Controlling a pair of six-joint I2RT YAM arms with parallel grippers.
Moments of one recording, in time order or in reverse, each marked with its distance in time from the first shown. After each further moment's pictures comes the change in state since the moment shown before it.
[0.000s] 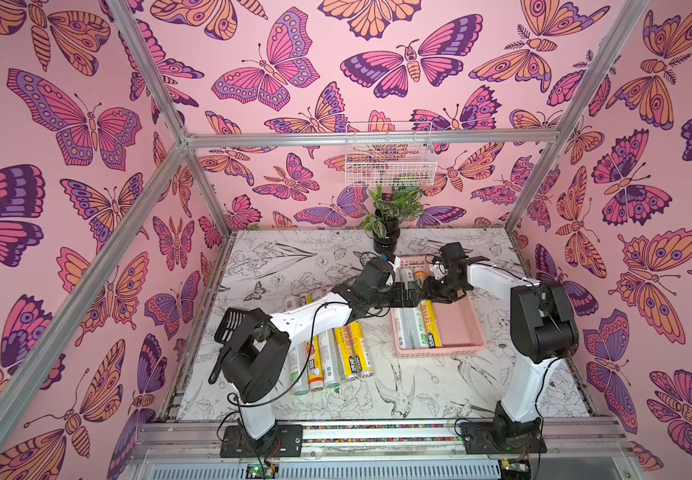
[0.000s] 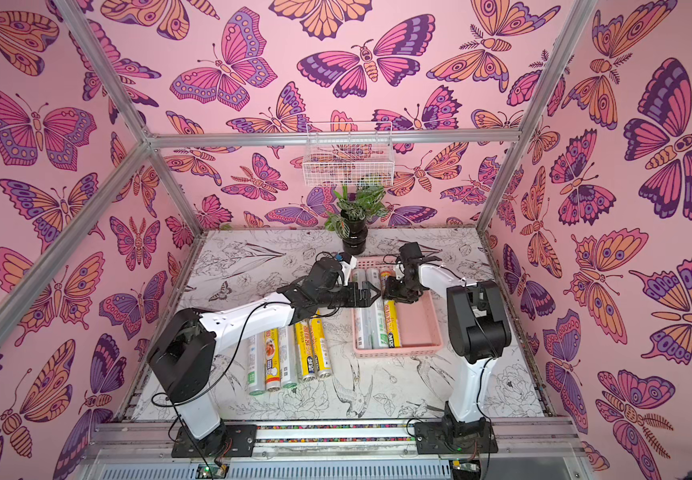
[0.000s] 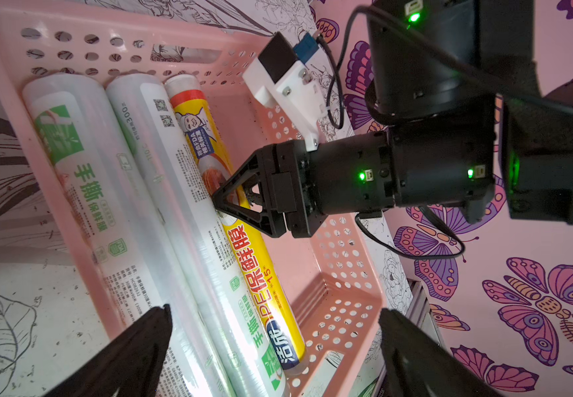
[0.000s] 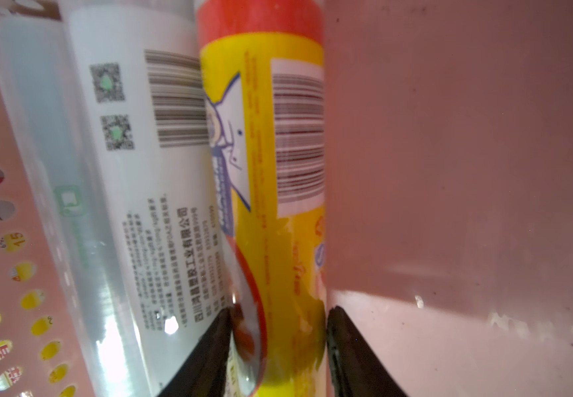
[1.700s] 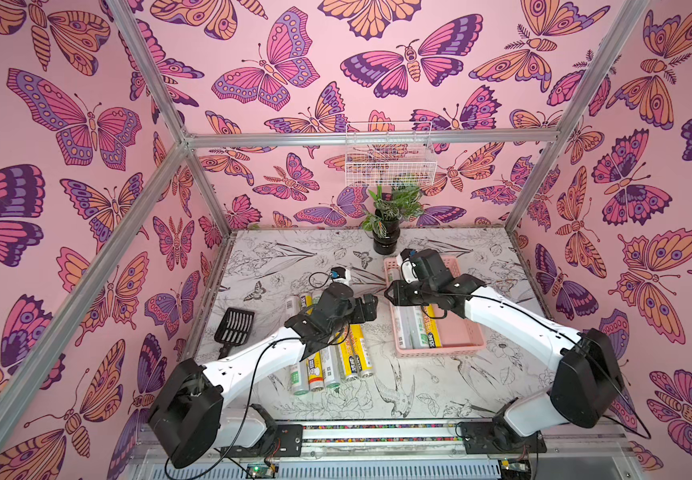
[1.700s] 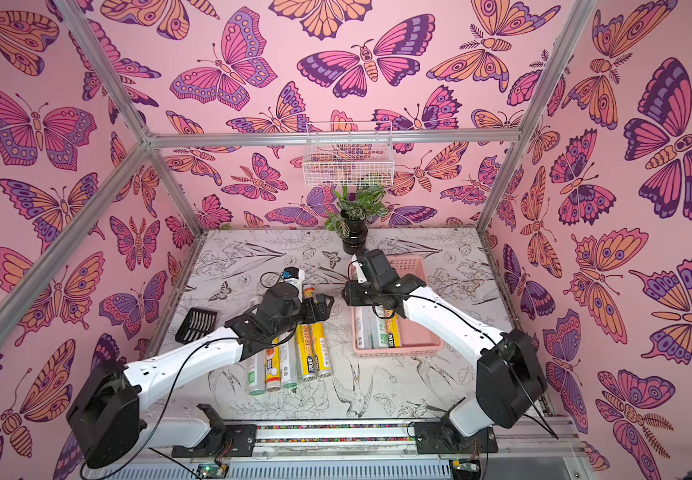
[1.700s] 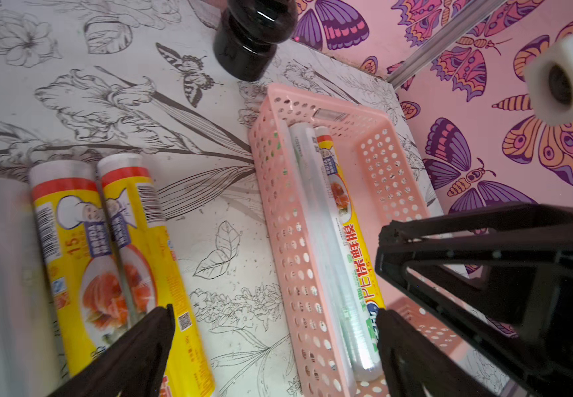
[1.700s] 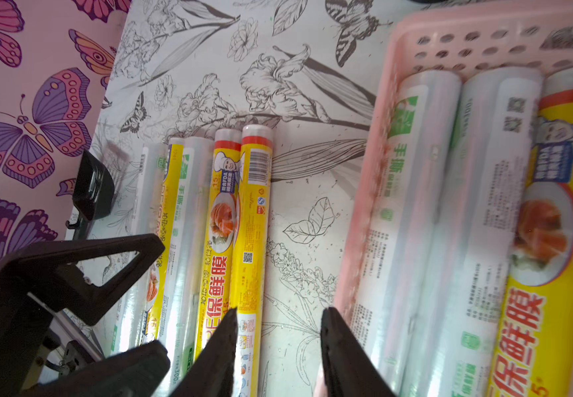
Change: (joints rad) left arm 0.064 -0.481 -0.472 0.005 -0.363 -0.009; right arm 0.440 -0.391 -0.122 0.163 0.150 0.218
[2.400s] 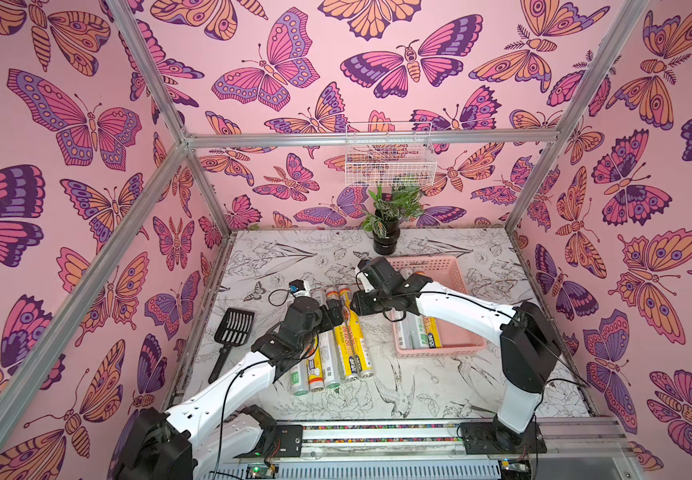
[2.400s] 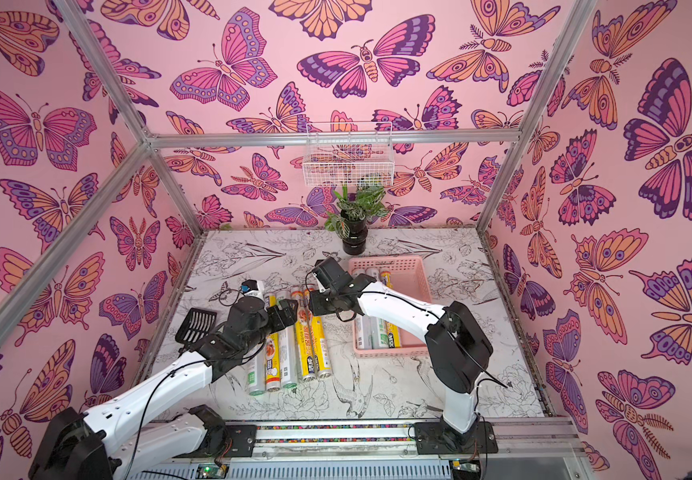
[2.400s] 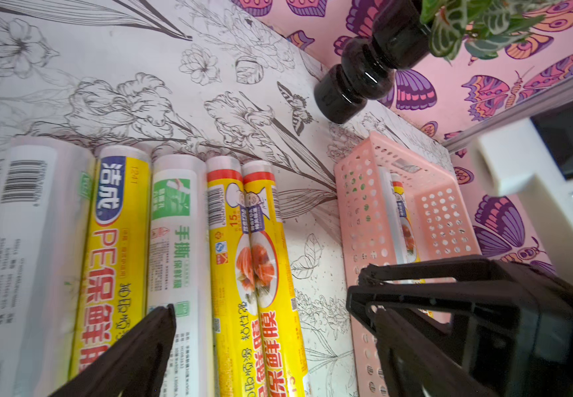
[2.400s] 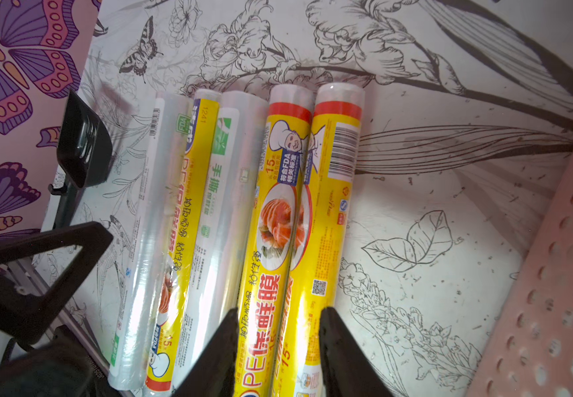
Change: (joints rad) left arm 0.162 -0.259 -0.202 -0.065 -0.076 -0.071; right arm 0.174 0.303 0.233 -0.013 0.023 0.025
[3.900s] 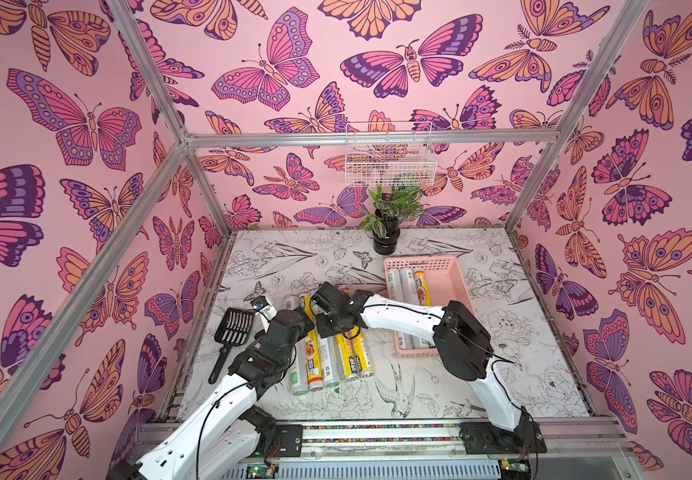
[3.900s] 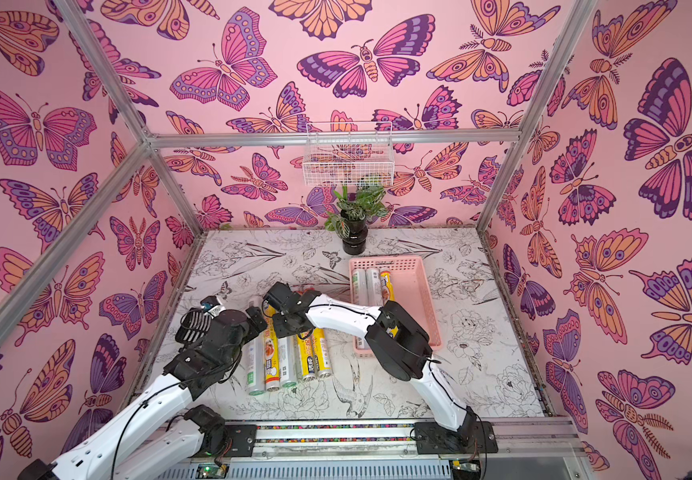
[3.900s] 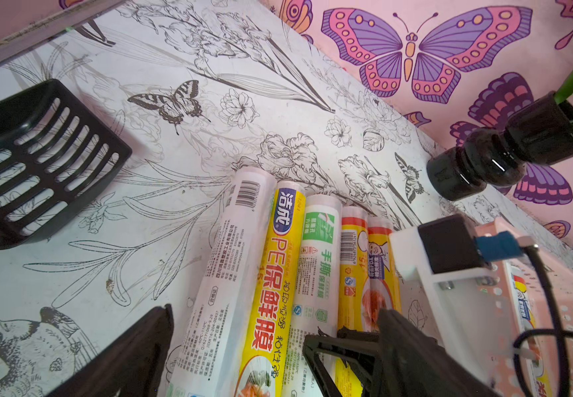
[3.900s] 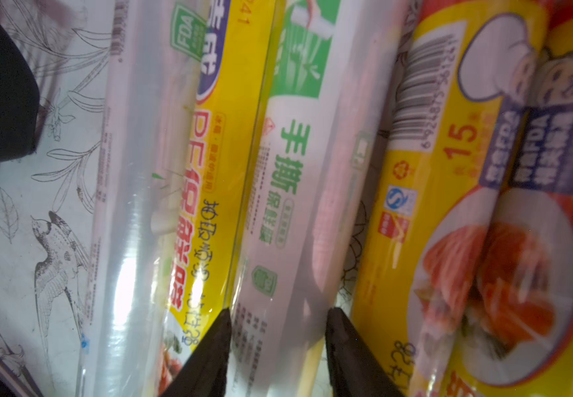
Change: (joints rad) left arm 0.060 -0.253 -0.056 -0.292 -0.321 -0.104; right arm 0.203 0.392 0.368 -0.121 0.129 0.104
